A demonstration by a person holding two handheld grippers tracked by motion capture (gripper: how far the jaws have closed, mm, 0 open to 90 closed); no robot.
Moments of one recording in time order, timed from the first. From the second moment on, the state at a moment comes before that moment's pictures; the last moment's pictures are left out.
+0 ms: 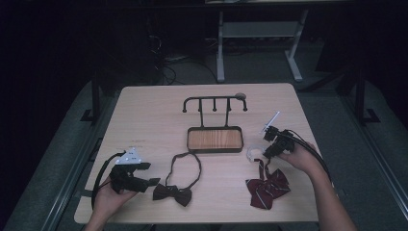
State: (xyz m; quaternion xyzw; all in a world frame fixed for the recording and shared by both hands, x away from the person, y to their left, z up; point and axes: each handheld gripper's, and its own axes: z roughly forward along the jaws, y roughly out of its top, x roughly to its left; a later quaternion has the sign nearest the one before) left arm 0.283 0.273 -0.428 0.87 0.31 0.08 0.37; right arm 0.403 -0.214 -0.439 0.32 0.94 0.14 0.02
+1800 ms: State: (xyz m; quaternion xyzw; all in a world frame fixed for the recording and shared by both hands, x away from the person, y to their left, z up) left arm 0.283 0.271 -0.430 0.87 0.31 0.07 0.38; right arm 0.362 -0.210 -0.349 0.21 0.96 0.19 0.00
